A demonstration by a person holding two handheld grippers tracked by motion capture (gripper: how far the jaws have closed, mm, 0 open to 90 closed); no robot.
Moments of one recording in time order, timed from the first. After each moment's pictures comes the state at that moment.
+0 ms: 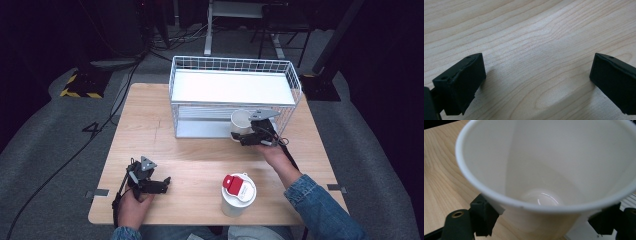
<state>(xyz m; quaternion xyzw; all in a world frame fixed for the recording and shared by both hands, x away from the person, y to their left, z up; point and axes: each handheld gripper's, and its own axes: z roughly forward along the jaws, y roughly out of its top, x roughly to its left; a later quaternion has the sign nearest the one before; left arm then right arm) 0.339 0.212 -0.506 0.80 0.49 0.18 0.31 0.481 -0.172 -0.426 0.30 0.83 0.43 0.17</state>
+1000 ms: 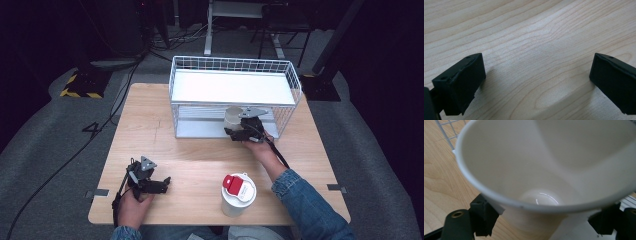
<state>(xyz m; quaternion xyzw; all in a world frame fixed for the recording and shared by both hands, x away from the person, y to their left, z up) 0.340 0.212 -0.506 0.80 0.49 0.17 0.31 0.510 -0.149 -0.453 0.32 0.82 0.42 0.21</state>
